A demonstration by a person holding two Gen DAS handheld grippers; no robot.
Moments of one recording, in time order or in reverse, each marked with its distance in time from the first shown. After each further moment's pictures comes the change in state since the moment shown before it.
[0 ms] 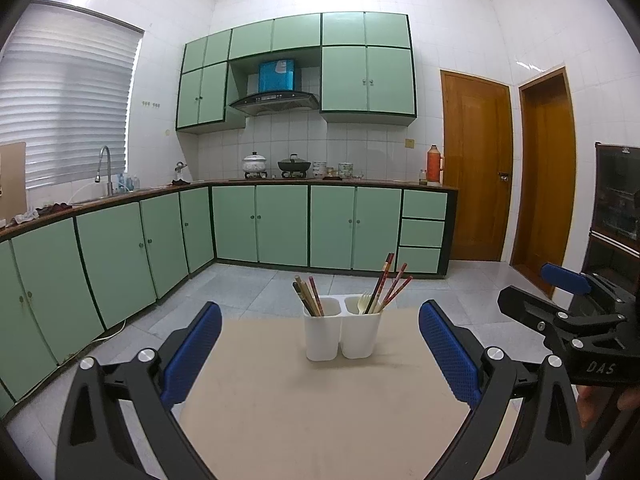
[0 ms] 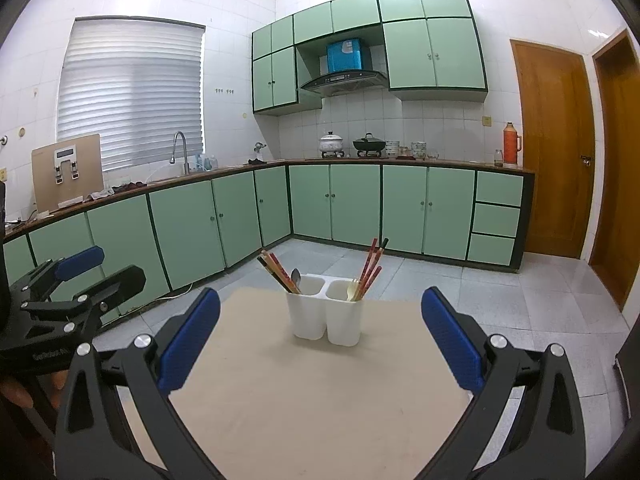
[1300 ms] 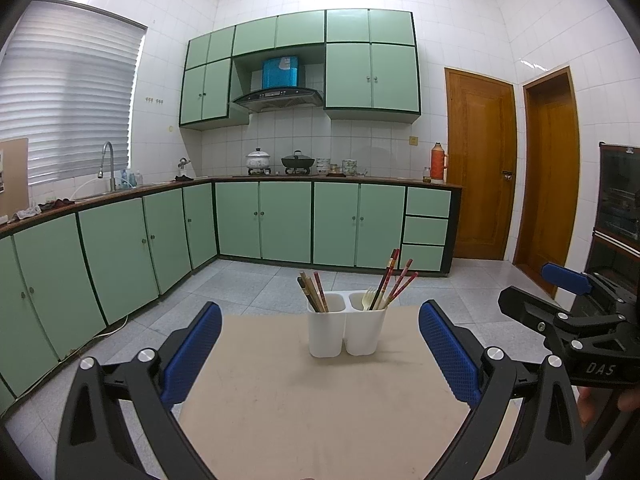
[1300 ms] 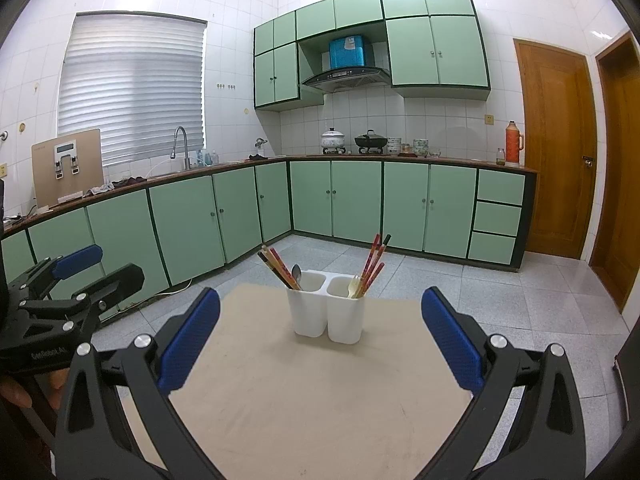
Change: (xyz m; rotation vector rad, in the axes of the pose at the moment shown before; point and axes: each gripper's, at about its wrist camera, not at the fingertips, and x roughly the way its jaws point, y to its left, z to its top) left arm -0.001 0.003 -0.005 -0.006 0.011 0.010; right arm 0.003 0.004 -0.002 -0.007 0.009 0.002
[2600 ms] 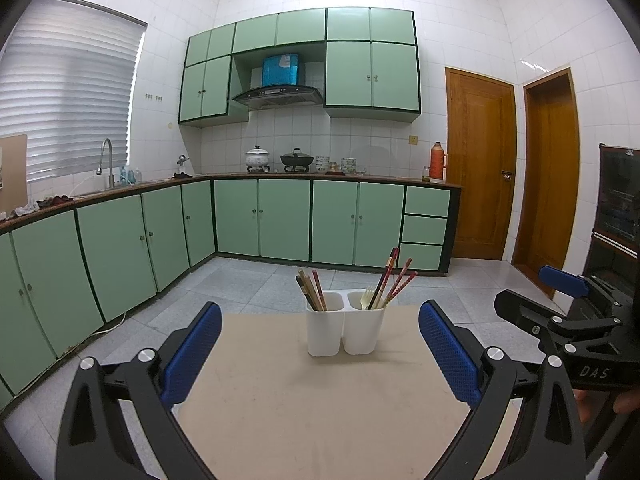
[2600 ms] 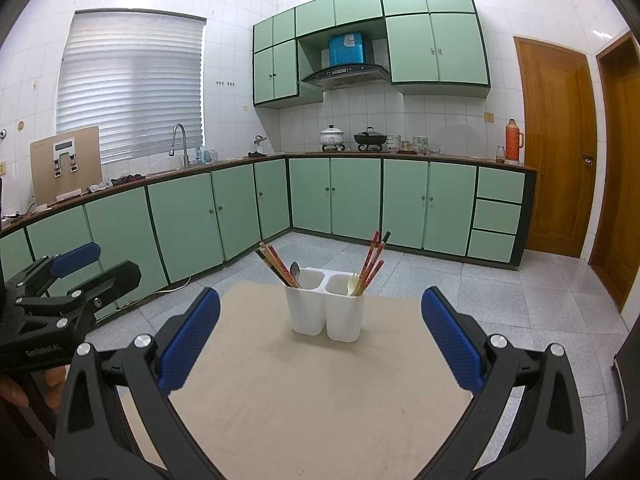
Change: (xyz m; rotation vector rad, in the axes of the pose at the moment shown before) left arm 0.003 0.000 -0.003 -0.008 0.007 -0.007; right arm 0.005 -0.001 -0.005 0.000 0.010 -0.003
